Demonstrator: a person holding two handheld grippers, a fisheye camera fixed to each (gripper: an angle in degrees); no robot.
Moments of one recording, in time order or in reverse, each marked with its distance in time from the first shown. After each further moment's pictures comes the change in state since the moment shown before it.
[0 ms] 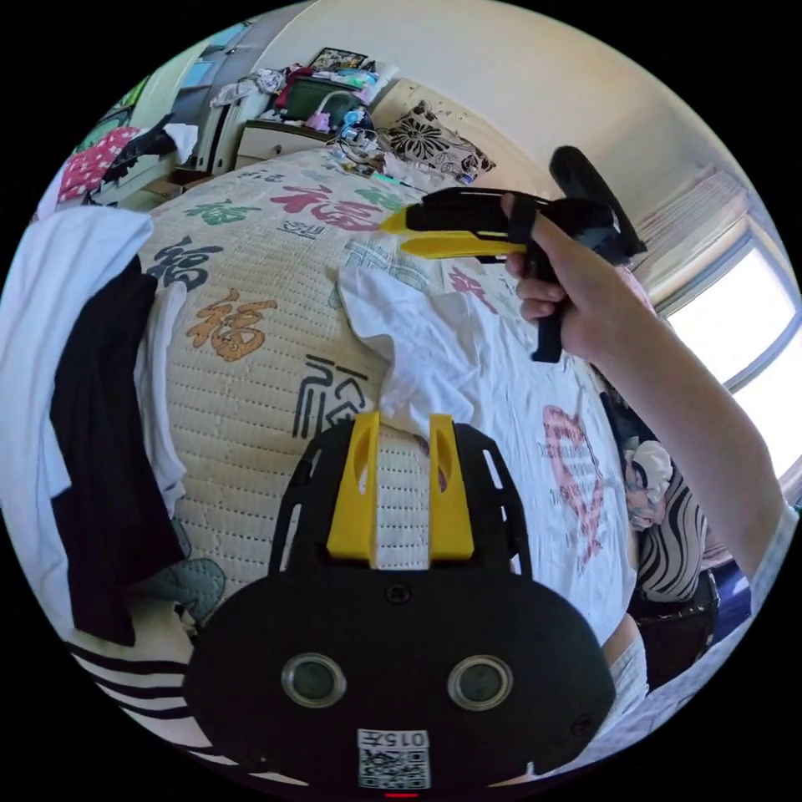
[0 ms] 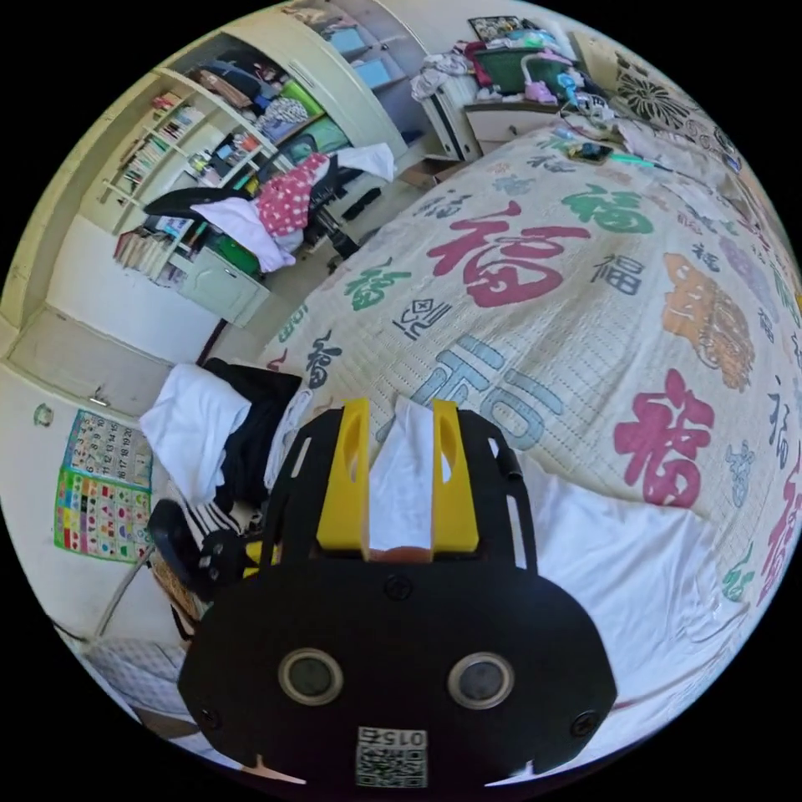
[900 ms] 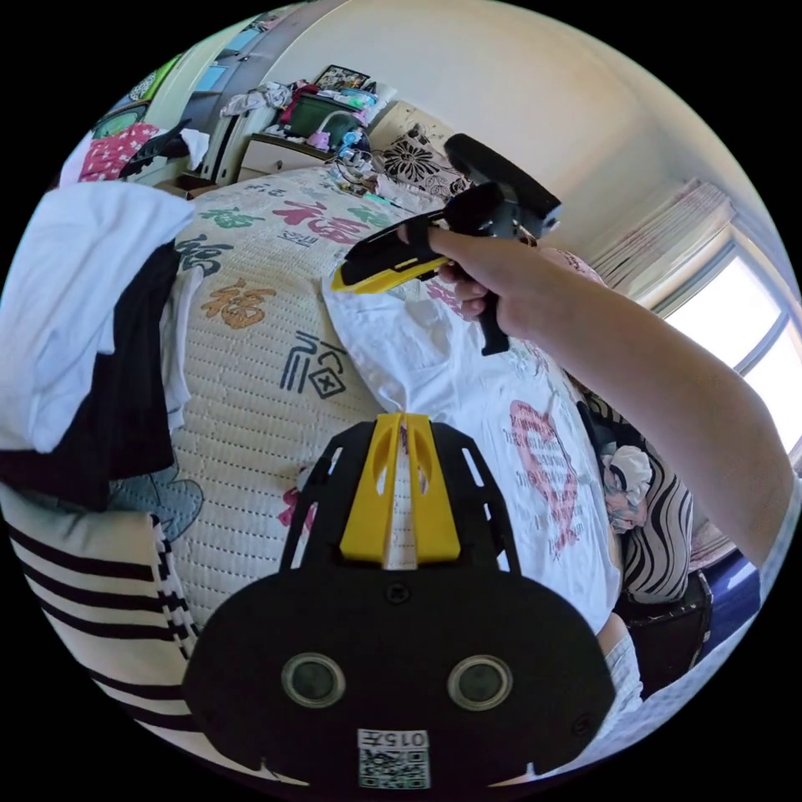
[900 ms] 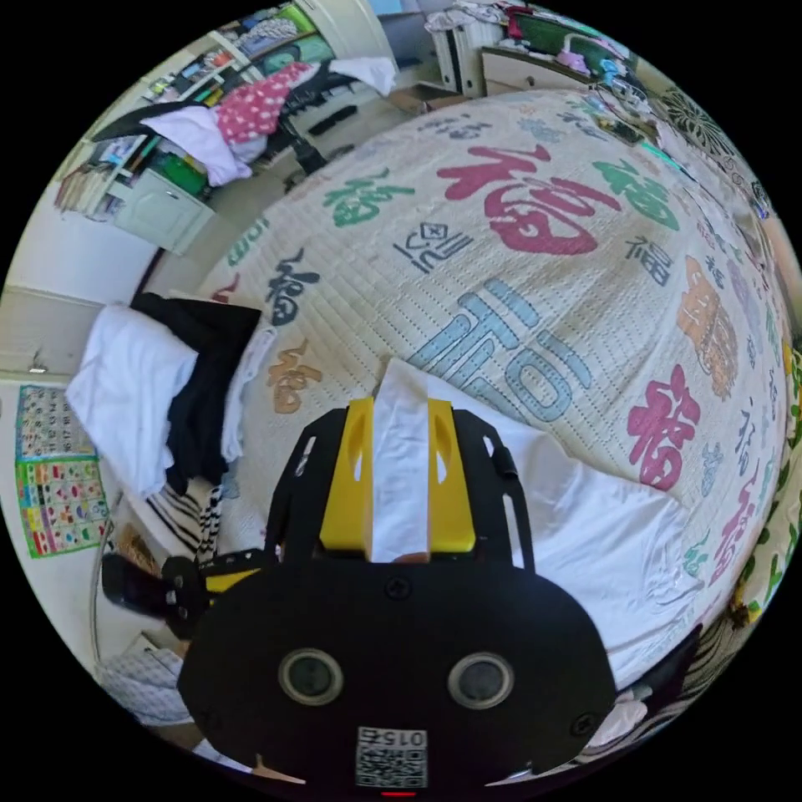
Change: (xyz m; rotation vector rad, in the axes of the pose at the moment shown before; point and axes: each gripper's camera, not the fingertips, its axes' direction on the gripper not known) left arm -0.053 0.094 -0.017 0.084 0.056 -0.019; right arm -0.036 -0.018 0.129 -0.270 0.239 -0.025
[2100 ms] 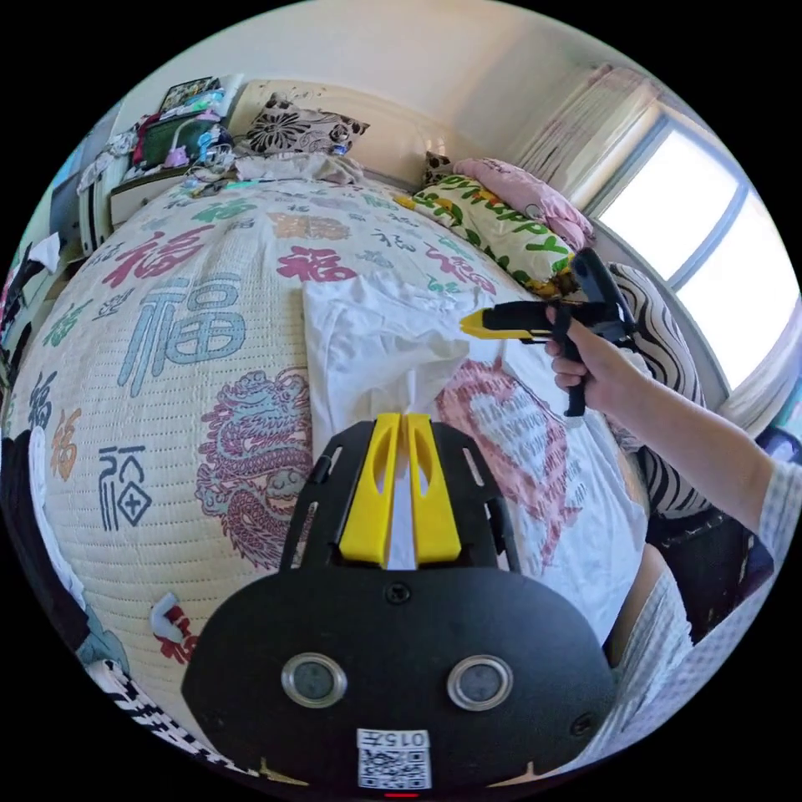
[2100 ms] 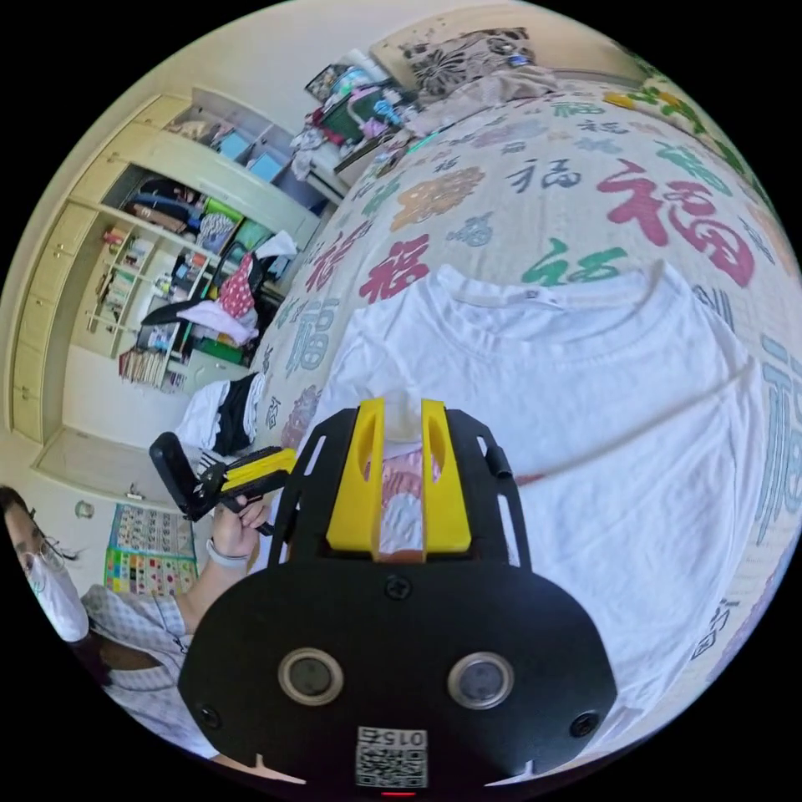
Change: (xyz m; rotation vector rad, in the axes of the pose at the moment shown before) left arm 0.085 0.053 0.089 -0.170 0.044 0.354; right arm 0.167 0.340 -0.270 0.428 -0.374 0.375
